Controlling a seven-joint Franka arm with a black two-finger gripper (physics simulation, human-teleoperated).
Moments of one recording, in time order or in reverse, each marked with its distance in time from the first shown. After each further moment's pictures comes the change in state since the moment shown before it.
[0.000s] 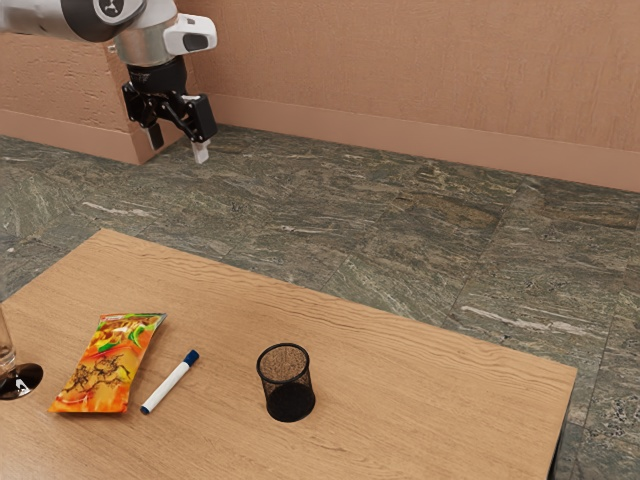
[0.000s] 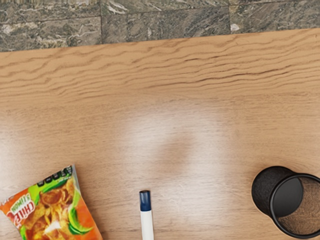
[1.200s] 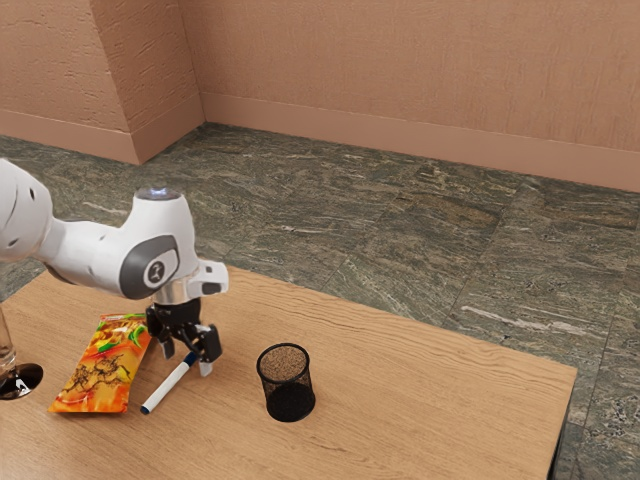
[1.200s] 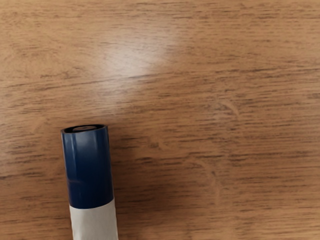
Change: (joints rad) arm -0.068 0.119 0.125 -0.823 -0.061 0.753 0.056
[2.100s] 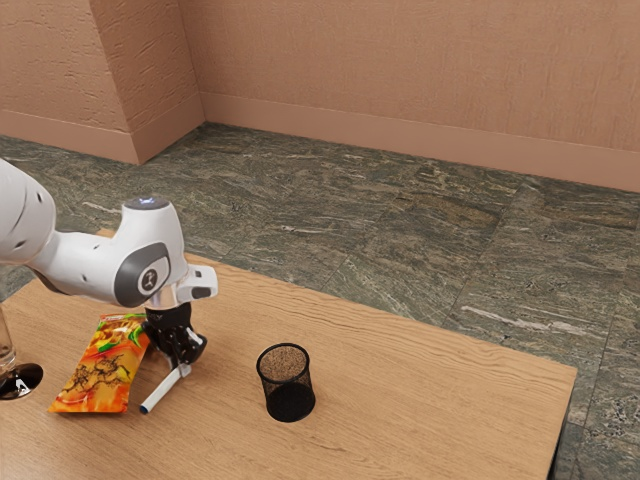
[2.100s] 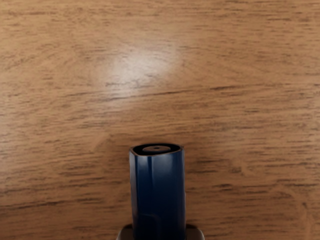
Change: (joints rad) arm 0.055 0.052 0.000 -0.006 -0.009 0.083 0.035
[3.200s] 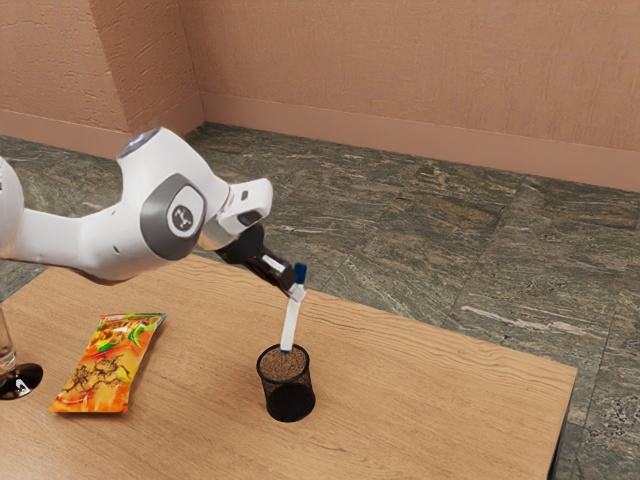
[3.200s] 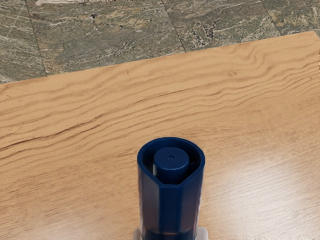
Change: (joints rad) arm -0.309 -0.255 -0.002 0.055 -0.539 0.142 0.387
